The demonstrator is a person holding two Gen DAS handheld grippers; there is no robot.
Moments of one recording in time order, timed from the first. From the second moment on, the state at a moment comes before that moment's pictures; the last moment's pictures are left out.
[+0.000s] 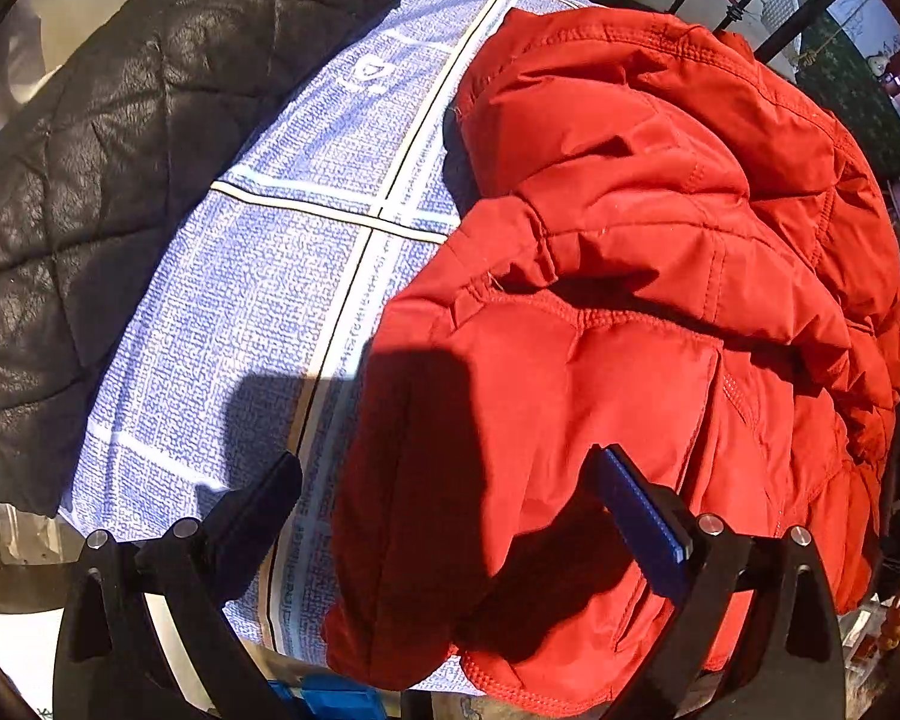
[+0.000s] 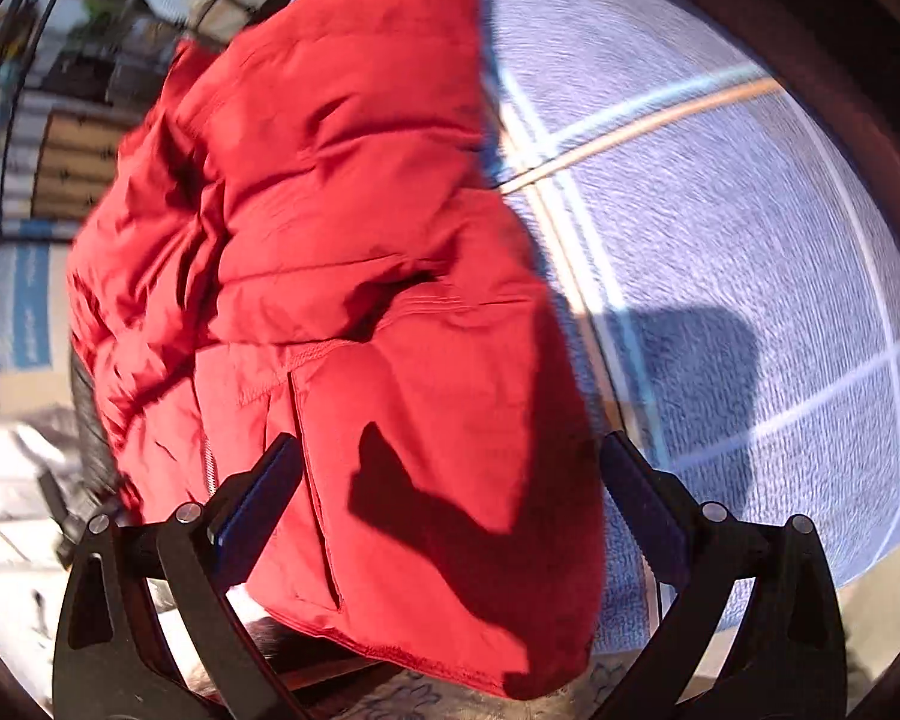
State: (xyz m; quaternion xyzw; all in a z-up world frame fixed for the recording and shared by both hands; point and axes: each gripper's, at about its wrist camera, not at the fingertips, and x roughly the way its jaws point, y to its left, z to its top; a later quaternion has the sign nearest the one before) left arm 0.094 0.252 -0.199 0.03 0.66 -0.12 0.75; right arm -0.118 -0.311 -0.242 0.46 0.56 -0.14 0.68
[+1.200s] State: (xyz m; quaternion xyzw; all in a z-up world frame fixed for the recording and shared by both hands) left arm 0.056 0.222 -0.199 0.04 0.67 -0.20 0.72; right arm -0.120 -0.236 -0.242 0.39 0.63 -0.01 0.67
